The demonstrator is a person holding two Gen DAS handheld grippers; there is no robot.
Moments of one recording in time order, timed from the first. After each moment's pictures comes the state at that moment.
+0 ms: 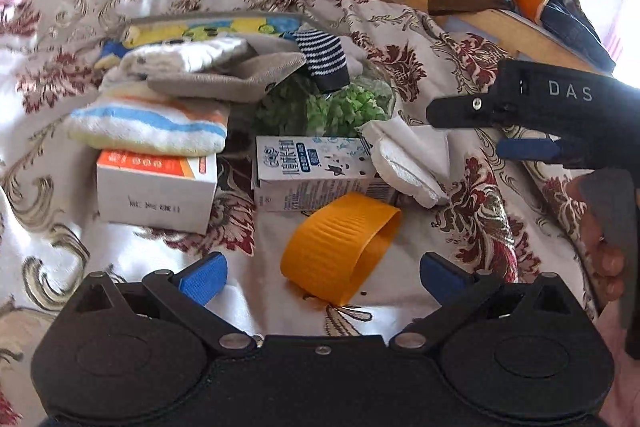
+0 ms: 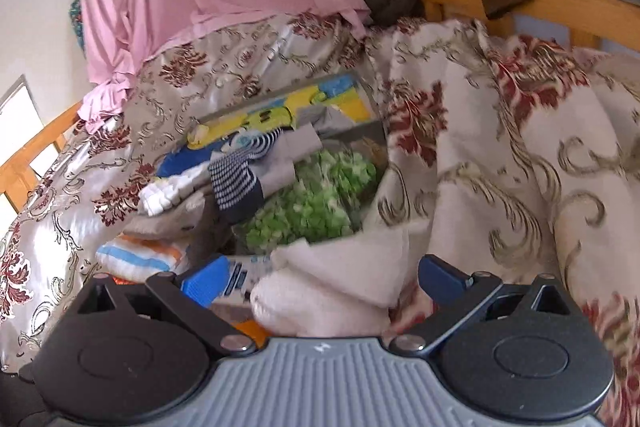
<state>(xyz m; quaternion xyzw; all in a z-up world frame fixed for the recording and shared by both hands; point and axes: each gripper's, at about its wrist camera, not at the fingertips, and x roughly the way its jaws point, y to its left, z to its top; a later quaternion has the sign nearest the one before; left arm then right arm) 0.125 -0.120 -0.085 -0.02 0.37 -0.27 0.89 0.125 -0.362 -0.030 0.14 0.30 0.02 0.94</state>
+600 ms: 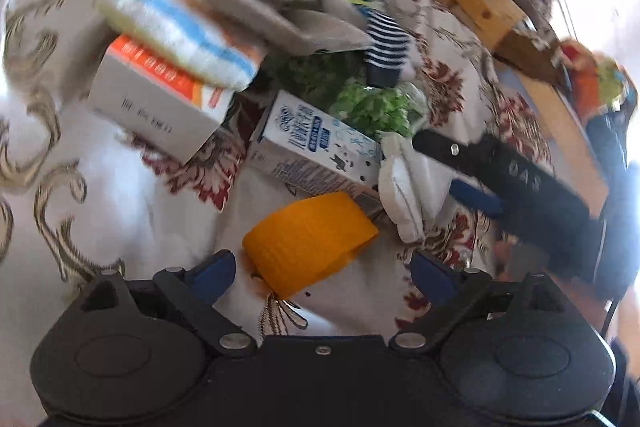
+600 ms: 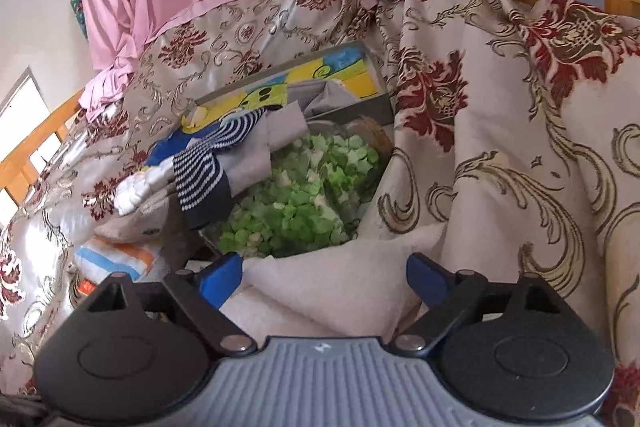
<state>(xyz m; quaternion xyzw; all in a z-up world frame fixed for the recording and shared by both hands) 0.150 -0.115 -0.092 -0.24 0.47 -0.21 0.82 0.171 -0.377 -0.061 0.14 0.34 0.05 0.93</state>
